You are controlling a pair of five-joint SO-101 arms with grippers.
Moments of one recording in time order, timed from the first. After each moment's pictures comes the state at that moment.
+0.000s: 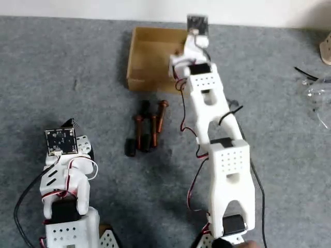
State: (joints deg) left arm -14.2 -103.6 94.1 36.5 -0.2; right arm -16.8 46.2 -36.5 43.0 -8.1
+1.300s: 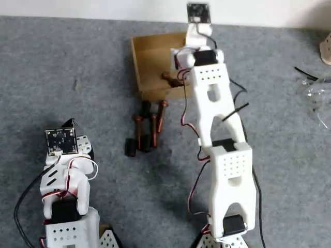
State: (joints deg) left arm -14.0 -103.6 94.1 36.5 -0.2; right arm -17.1 38.1 -52.4 67.8 -6.5
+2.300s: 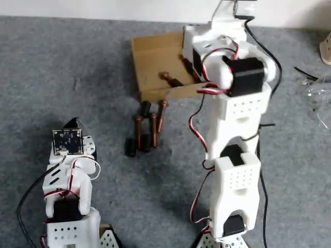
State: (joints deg) left arm -11.9 -103.6 95.8 34.6 -2.4; right arm -17.2 25.9 -95.0 99.7 -6.5
